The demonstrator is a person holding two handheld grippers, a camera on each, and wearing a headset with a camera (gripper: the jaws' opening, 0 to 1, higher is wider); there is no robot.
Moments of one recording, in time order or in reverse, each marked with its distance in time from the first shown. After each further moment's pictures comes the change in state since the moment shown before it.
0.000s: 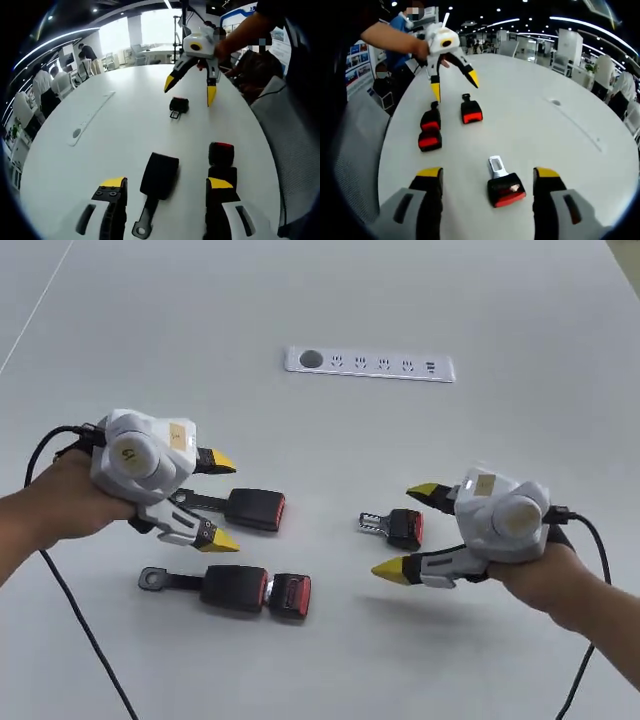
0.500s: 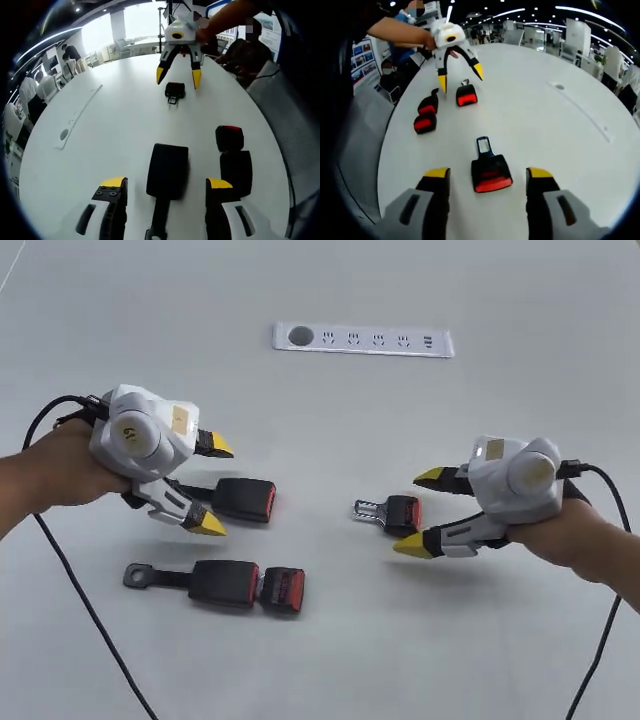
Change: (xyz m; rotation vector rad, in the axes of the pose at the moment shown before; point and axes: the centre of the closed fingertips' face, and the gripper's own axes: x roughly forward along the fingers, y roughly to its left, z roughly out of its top) left arm 0.032 0.013 -0.020 0.085 0.067 -0.102; right arm 0.005 -0.021 -0.034 0.012 0.085 0.102
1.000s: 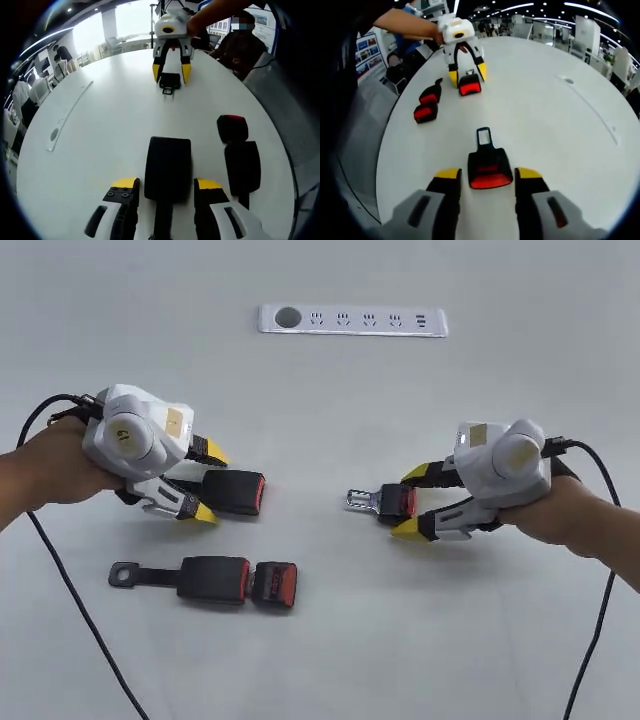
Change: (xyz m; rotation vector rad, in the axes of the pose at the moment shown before) left arm 0.015 0.001 -0.010 0.042 0.022 -0.050; right arm 0.009 0.001 -0.011 -0.040 0.063 0.061
